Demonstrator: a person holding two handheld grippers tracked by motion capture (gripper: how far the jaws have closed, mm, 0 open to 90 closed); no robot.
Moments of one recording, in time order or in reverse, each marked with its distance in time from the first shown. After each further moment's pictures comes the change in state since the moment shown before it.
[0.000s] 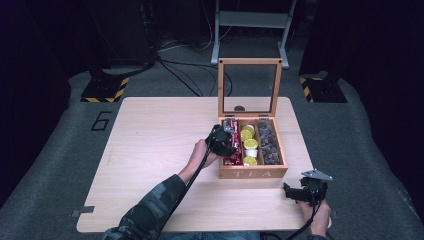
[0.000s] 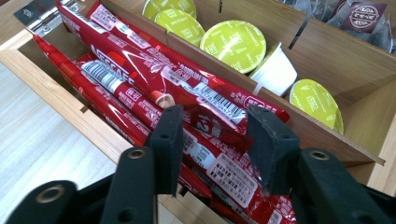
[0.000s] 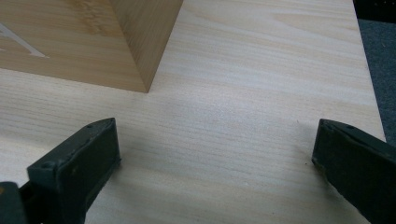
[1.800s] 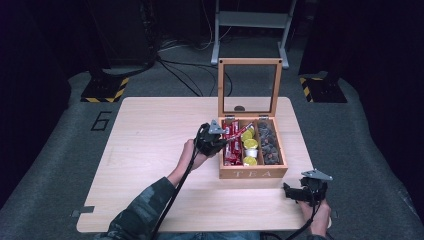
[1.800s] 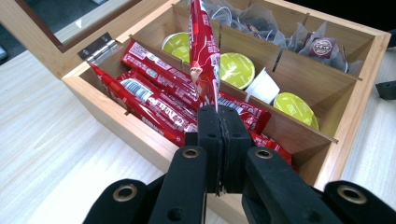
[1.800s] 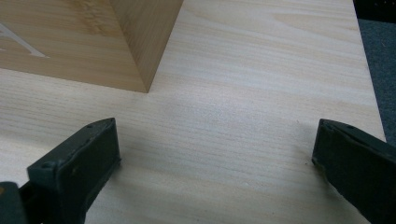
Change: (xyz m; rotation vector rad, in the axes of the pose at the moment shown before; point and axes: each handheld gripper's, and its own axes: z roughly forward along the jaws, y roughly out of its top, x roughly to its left) left arm 0.005 -0.015 -0.048 -0.159 0.014 0.033; right arm 0.000 0.000 0.000 0.000 0.000 0.000
